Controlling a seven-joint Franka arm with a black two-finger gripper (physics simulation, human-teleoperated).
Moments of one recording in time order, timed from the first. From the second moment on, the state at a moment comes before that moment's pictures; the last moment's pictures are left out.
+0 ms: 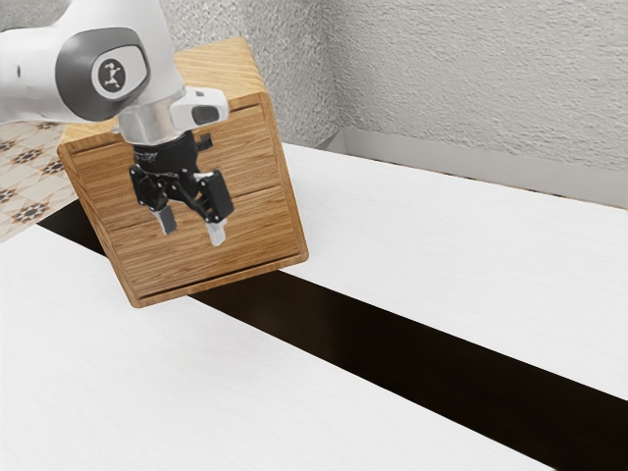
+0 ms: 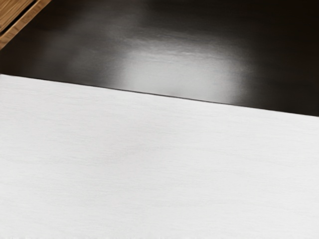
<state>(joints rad) 0.08 0.08 0.12 -1.43 0.00 1.46 0.07</state>
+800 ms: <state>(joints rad) 0.01 -0.21 0.12 -1.74 0.36 1.84 0.50</state>
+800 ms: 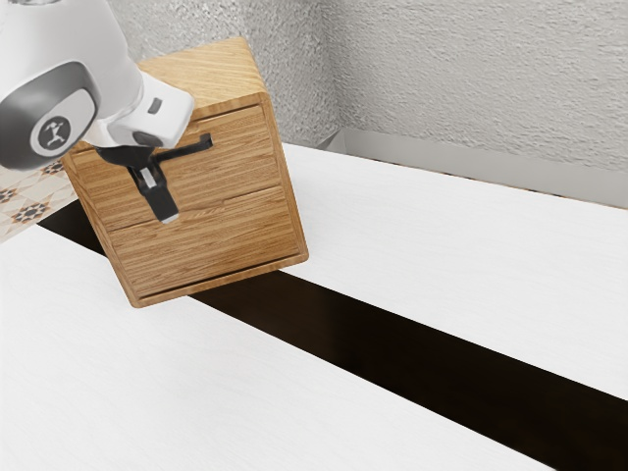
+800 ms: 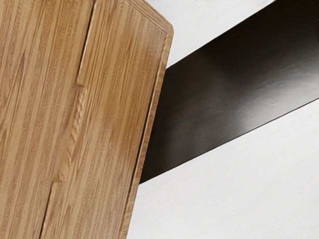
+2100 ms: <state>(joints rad) 0.04 -0.12 0.19 -1.74 0.43 2.18 0.82</state>
